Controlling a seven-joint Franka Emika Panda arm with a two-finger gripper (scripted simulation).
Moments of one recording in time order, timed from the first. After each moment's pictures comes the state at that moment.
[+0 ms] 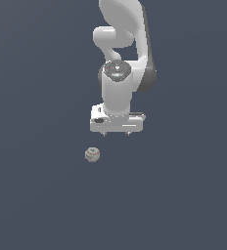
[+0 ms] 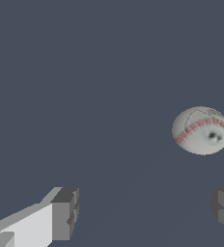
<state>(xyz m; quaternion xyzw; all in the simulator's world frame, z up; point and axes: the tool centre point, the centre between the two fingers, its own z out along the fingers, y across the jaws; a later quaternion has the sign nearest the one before) -0.002 0.012 0.163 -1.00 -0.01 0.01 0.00</state>
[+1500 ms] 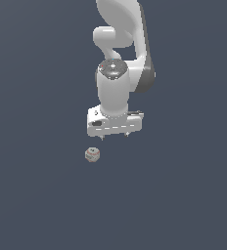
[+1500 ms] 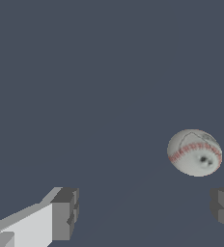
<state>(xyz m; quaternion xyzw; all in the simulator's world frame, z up) 0.015 0.005 0.171 -1.00 -0.07 -0.01 0.01</state>
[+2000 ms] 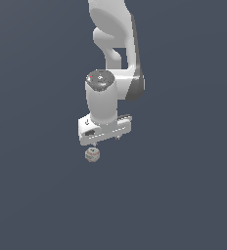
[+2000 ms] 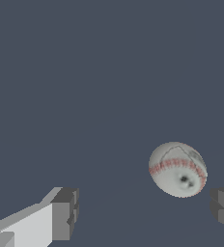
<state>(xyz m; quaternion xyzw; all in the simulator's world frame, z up) 0.024 -0.029 0.148 -0.99 -0.17 -0.01 0.00</state>
